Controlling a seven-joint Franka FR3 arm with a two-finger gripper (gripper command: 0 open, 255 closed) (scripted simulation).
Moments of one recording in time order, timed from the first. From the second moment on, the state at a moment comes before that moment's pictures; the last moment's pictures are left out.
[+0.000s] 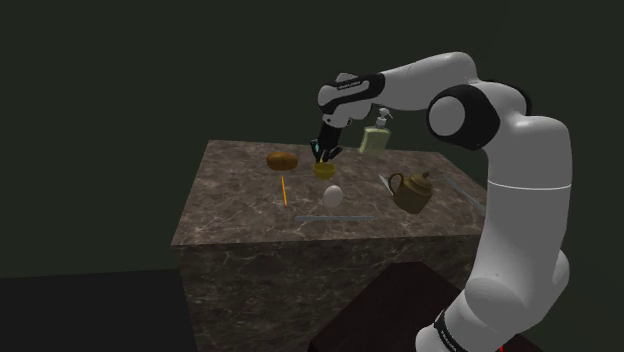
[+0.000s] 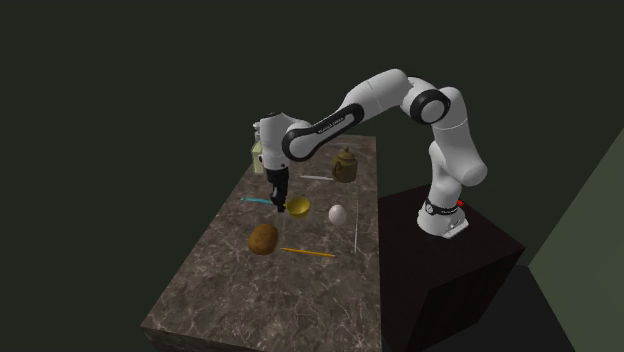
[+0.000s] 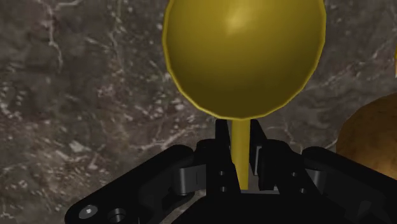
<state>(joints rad) -0.18 0.45 -0.10 -1.61 0.24 2.02 0.20</state>
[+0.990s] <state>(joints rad) -0.18 0.40 -0.11 -1.49 0.22 1.85 0.23</state>
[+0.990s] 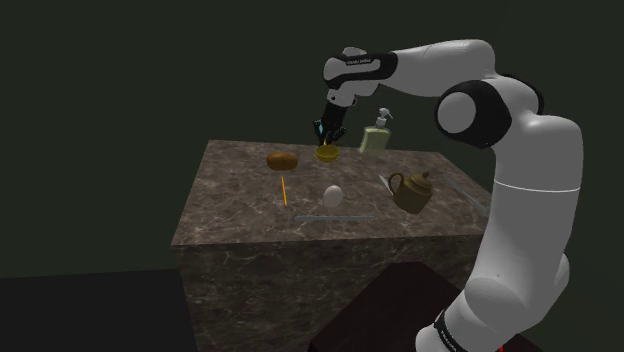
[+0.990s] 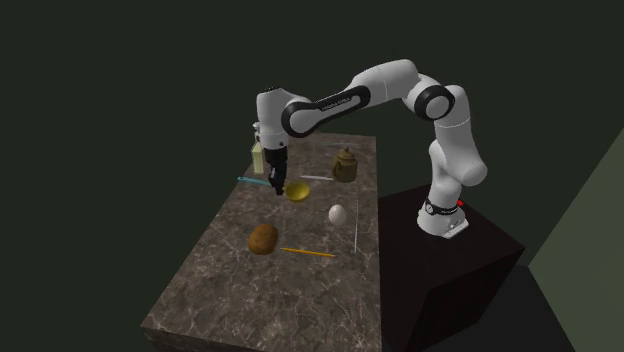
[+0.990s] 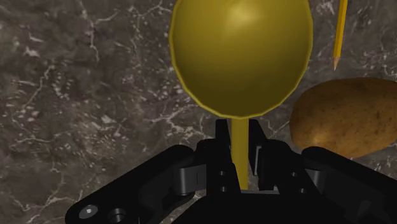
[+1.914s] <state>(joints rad) -0.26 0.05 -0.17 -1.93 0.19 1.92 0.08</state>
